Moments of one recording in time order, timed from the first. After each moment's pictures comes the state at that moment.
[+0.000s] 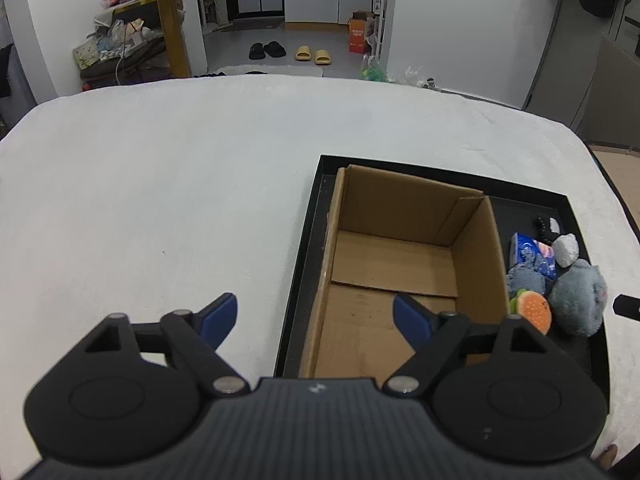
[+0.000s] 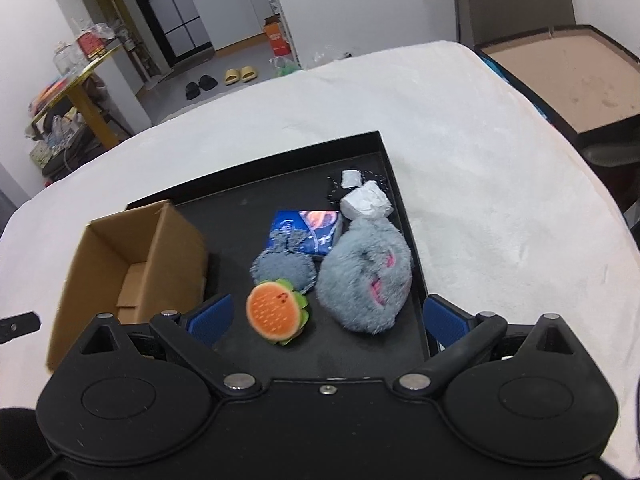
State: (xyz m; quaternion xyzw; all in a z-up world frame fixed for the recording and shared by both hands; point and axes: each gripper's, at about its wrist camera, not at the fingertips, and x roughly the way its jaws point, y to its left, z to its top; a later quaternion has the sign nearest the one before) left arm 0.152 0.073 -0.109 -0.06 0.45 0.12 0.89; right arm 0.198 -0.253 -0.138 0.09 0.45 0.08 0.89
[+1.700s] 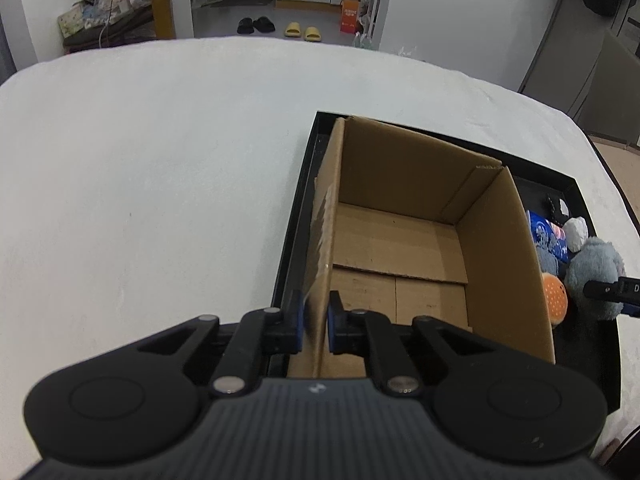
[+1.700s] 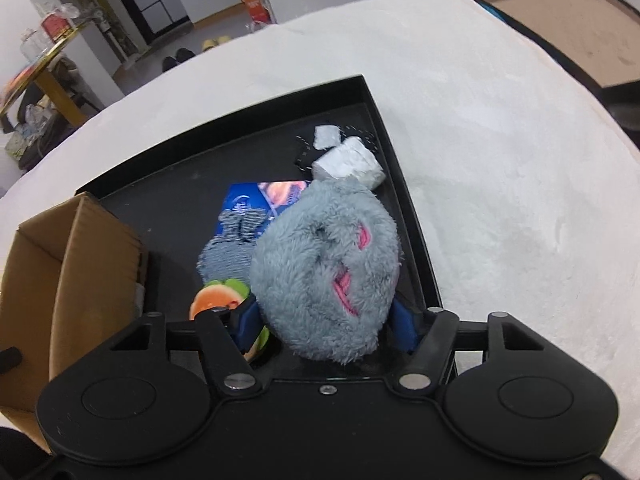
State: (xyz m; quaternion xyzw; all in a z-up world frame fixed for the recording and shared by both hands) left arm 0.161 0.090 -0.155 -0.10 0.47 0.09 0.87; right arm 0.251 -0.248 -0.208 0.10 0.49 0.07 0.86
